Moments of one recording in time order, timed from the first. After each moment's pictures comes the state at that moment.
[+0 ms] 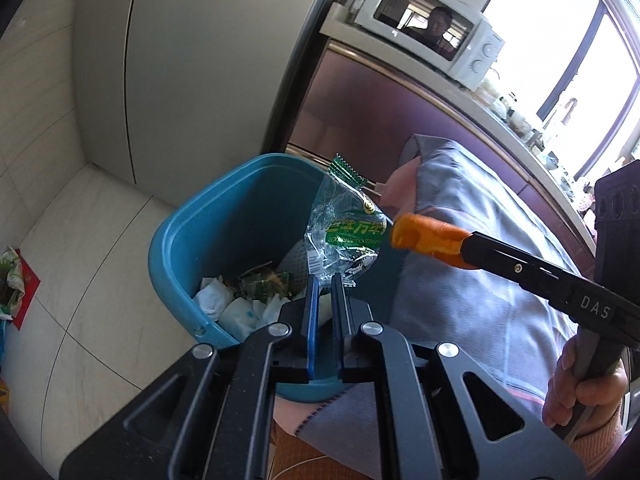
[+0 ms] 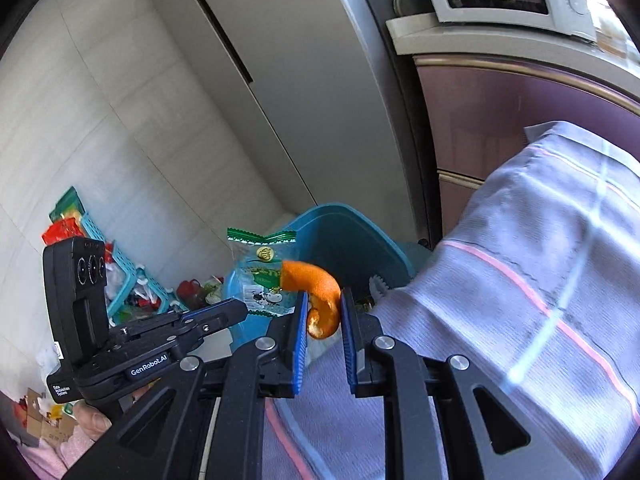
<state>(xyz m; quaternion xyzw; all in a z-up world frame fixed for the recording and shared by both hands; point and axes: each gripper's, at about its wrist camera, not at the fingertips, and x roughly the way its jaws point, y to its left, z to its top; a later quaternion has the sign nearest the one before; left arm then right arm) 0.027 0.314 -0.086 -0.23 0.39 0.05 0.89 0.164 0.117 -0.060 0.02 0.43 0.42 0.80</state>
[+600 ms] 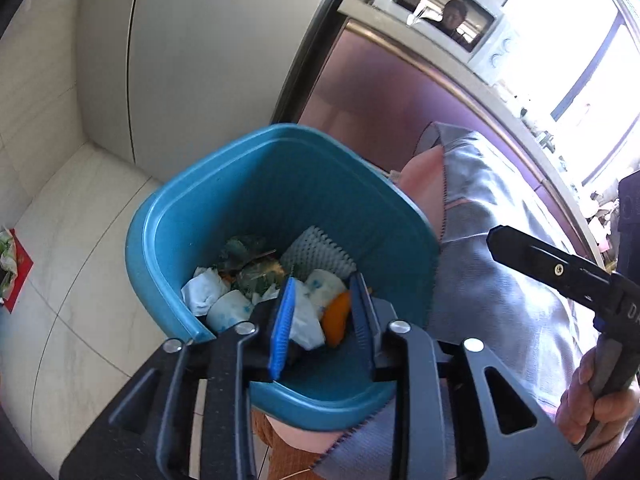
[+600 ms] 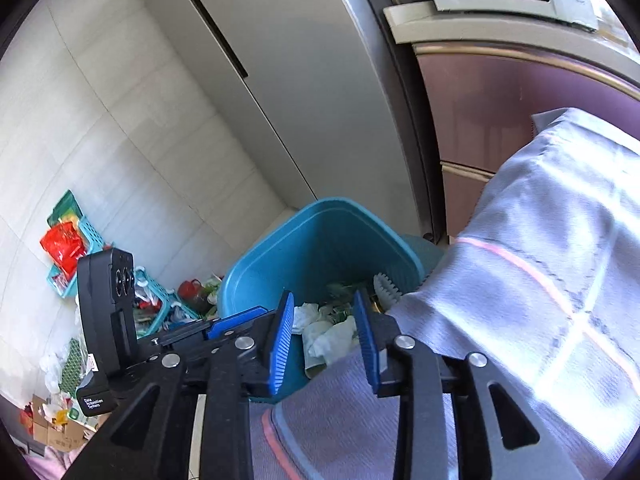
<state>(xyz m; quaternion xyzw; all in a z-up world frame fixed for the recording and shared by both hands) 0.045 0.314 -0.123 -0.24 0.40 0.05 0.88 0.167 0.122 -0.069 0.04 0.43 0.42 0.80</state>
